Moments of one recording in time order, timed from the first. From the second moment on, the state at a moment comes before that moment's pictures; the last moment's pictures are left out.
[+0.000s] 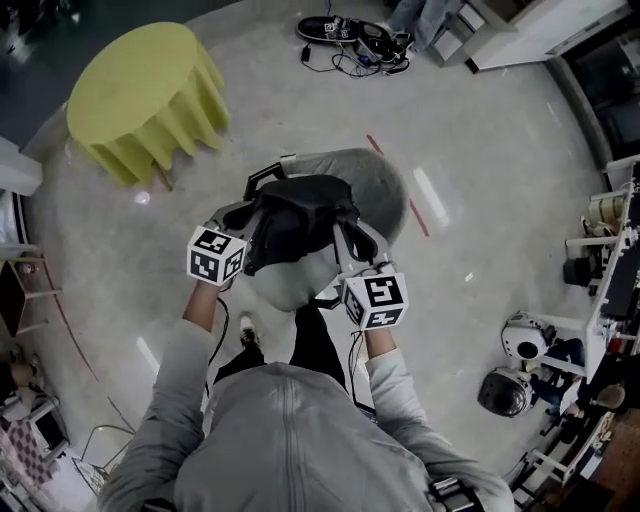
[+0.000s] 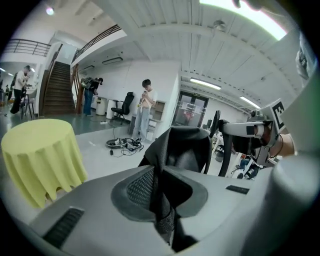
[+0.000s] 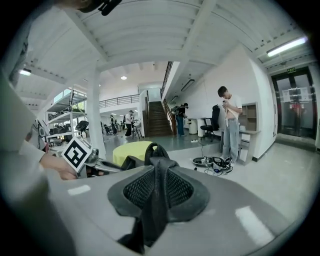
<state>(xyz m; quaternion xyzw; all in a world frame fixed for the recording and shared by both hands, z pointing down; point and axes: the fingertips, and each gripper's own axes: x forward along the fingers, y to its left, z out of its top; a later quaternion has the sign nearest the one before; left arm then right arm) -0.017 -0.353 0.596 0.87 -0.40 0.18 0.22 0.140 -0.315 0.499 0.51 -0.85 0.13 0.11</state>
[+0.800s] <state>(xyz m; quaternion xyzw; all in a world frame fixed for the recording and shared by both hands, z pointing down) -0.080 -0.242 0.397 0.92 -0.39 0.08 0.05 0.064 -0.170 0.310 0.52 -0.85 0.05 0.04</state>
